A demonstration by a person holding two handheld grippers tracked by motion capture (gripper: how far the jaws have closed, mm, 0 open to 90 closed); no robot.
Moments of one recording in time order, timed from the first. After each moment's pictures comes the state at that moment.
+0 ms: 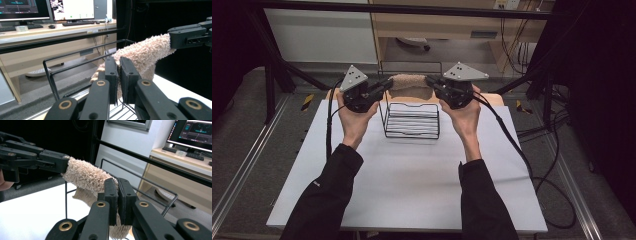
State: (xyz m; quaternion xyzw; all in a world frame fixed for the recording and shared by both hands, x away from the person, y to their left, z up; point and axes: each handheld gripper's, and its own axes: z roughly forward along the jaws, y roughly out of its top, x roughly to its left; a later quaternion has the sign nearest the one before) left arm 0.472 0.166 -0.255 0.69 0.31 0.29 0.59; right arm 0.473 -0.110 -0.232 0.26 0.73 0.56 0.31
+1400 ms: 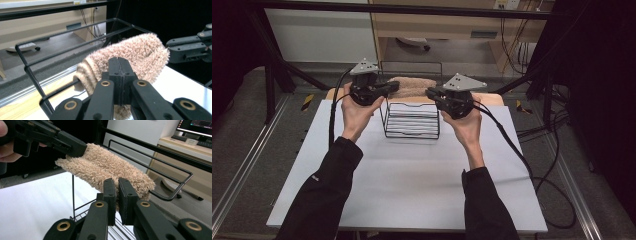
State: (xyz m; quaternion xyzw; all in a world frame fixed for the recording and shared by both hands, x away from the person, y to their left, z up) left arm 0.486 0.152 -0.238 0.75 0.33 0.20 0.53; right arm 0.465 -0.114 -0.253 0.26 0.75 0.53 0.29
